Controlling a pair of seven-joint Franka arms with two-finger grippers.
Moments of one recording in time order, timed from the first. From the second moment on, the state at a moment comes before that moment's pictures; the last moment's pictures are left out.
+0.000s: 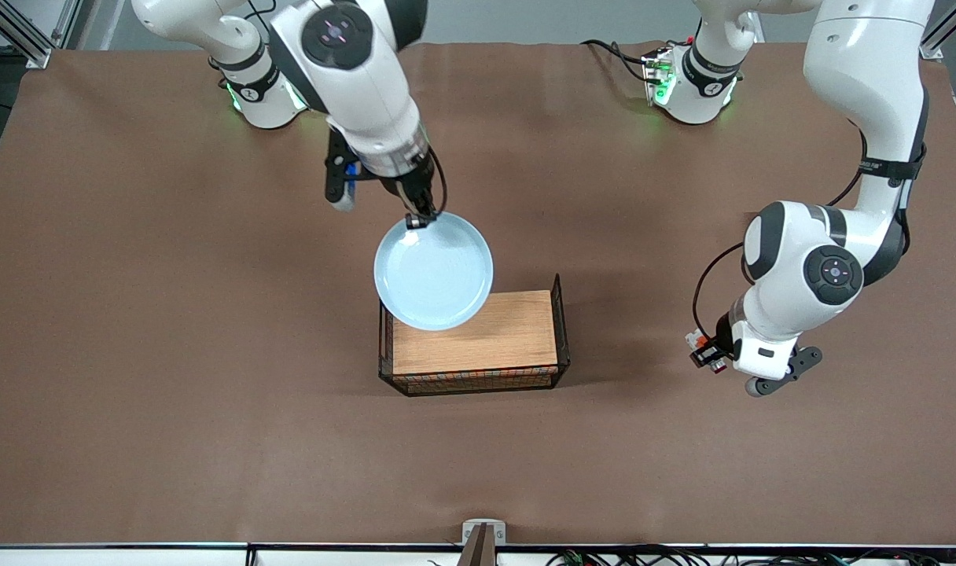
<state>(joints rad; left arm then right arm) -0.12 0.48 -0.07 -1.73 0.00 2.29 -0.71 0.76 0.33 -0.05 -1.48 0.10 1.90 2.24</state>
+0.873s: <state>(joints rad) -0.13 0.45 -0.11 -1.62 -0.01 2.22 -1.07 0.80 0.54 -0.06 -1.41 -0.01 2.07 2.47</state>
